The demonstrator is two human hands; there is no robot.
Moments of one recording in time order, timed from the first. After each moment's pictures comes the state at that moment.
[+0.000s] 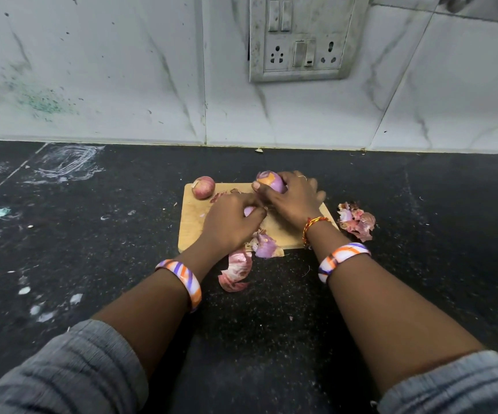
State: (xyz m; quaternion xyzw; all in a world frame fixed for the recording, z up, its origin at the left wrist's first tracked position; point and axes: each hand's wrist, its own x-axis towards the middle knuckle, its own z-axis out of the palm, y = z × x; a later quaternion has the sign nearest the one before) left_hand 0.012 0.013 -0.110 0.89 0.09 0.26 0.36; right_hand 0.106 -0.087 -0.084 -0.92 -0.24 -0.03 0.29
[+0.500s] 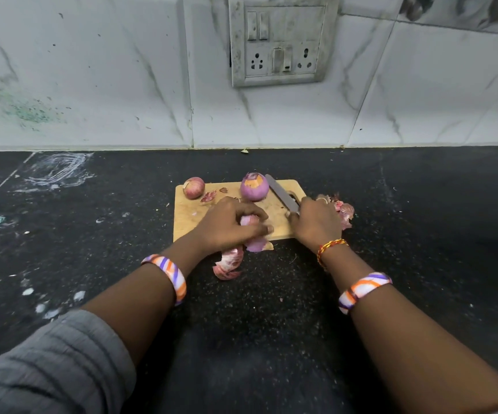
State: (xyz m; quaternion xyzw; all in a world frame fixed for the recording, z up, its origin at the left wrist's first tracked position) left_hand -0.003 0.013 -0.104 0.92 -0.02 0.12 0.38; right_hand 0.077 -0.143 -0.086 -0.98 -0.16 -0.03 0.11
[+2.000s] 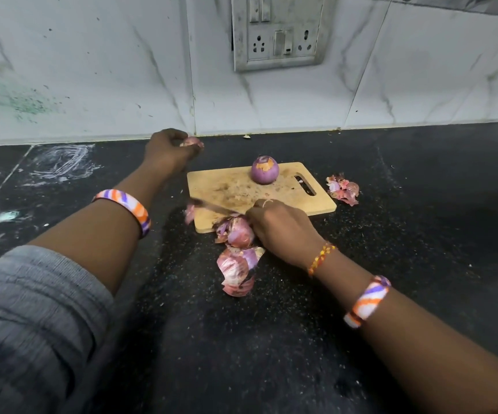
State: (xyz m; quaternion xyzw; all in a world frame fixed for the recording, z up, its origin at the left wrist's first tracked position) left_hand -0.008 0.117 -0.052 0.78 0.24 0.23 0.53; right_hand -0.014 -0.109 -0.079 -0.89 -0.45 -0.08 0.07
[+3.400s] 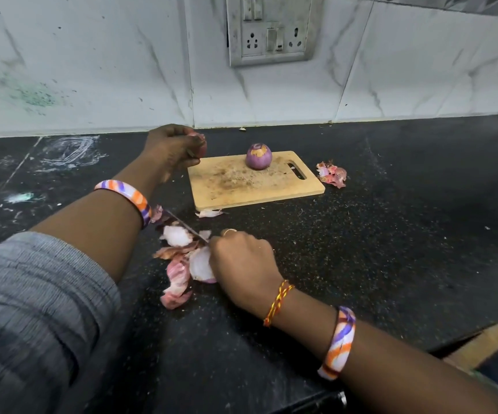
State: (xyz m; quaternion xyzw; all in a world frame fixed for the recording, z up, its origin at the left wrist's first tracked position) left_hand -0.051 0.086 -0.041 0.67 0.19 0.20 0.69; right_hand -0.136 -0.101 -0.079 -0.91 -0.41 -0.04 0.09
